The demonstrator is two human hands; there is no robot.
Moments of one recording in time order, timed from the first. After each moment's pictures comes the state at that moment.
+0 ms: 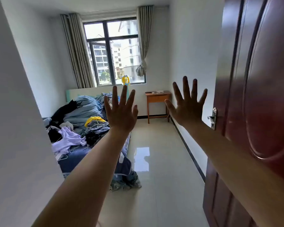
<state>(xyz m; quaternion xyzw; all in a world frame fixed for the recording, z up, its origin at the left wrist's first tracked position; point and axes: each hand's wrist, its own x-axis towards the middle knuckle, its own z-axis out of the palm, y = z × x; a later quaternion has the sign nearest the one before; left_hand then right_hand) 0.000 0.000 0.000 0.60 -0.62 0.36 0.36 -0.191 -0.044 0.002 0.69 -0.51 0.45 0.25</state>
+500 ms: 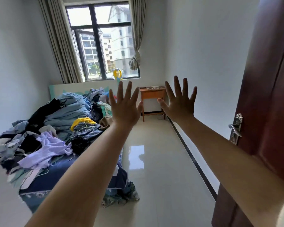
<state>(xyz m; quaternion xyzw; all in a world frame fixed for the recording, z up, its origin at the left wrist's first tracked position) 0.063 -0.242 0.001 0.61 -0.67 0.32 0.29 -0.111 -0.274 -0.003 0.71 -0.56 0.34 0.23</state>
